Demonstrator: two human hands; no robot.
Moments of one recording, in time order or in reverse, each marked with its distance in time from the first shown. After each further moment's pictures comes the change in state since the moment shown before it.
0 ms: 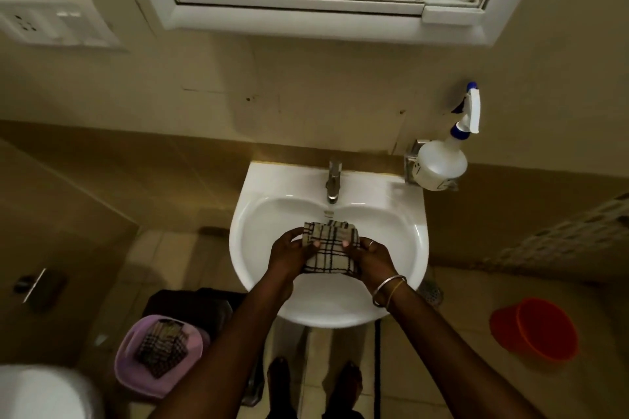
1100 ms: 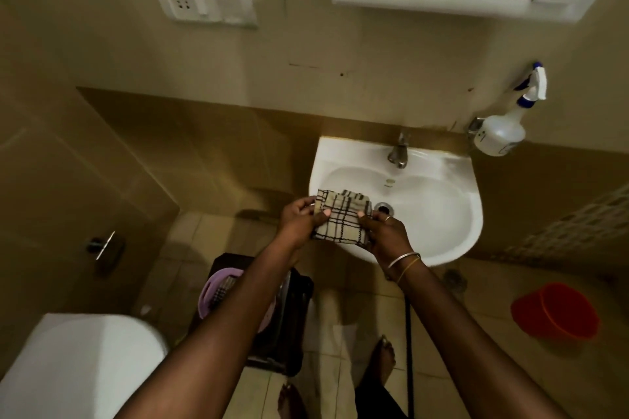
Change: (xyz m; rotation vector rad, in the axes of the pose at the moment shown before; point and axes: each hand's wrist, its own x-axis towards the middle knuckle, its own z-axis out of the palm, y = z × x) left_hand -0.083 0.006 -0.187 -0.106 -0.075 0.125; right_hand -0.119 0.046 0.163 0.128 0.017 -0.126
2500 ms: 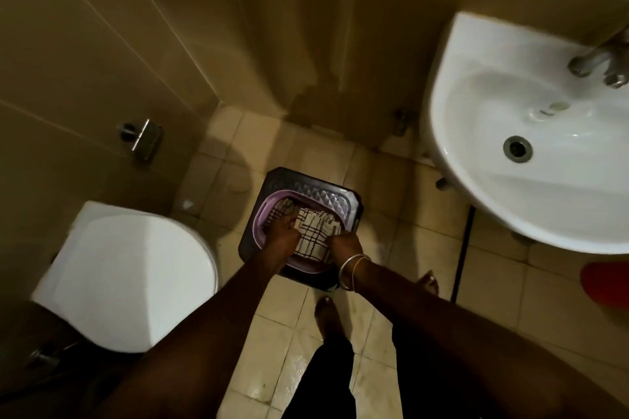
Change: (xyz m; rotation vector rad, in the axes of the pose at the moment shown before) left_hand 0.056 -0.222 -0.262 0.395 0.296 -0.359; right_hand 0.044 0.325 0.165 -0.589 0.062 0.500
